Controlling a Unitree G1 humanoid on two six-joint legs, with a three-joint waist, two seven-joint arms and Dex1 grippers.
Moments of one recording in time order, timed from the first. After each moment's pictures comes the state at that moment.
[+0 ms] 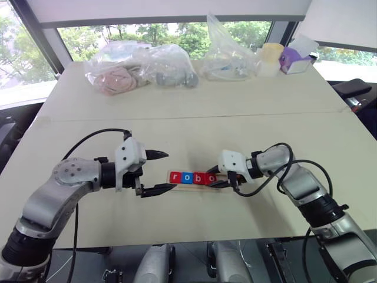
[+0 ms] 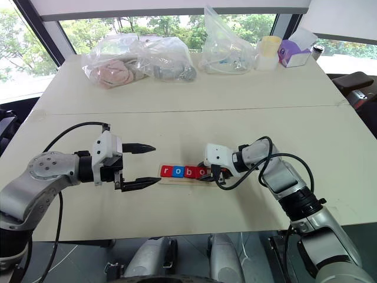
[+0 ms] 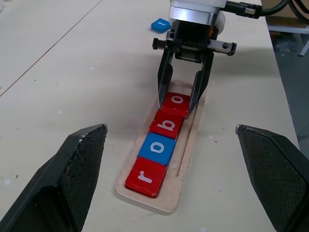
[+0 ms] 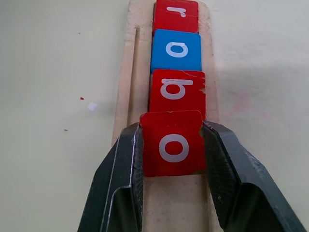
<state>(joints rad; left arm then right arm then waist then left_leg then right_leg) -0.23 0.79 -0.02 -0.50 -0.54 0.54 -0.96 -0.54 -0.65 0.36 0.02 0.06 0.28 1.23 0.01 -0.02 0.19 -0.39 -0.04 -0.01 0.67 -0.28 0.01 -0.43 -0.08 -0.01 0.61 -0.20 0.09</state>
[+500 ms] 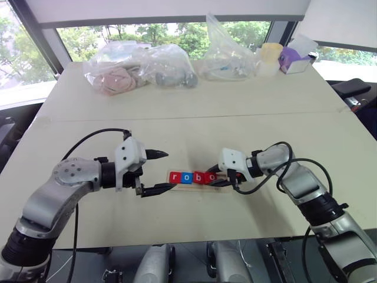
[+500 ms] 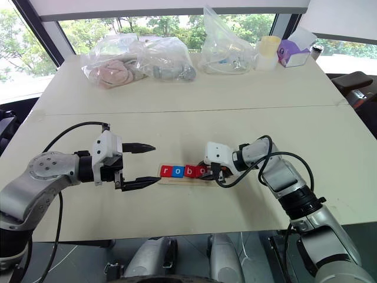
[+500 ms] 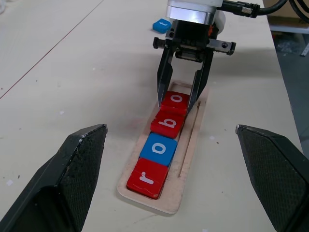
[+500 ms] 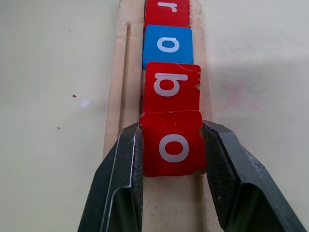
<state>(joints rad) -0.23 0.79 -0.02 -0.50 -0.54 0.54 -0.96 -0.54 -0.65 0.36 0.00 0.06 0.32 1.24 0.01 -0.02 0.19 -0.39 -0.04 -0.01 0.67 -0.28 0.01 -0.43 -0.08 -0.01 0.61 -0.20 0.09</state>
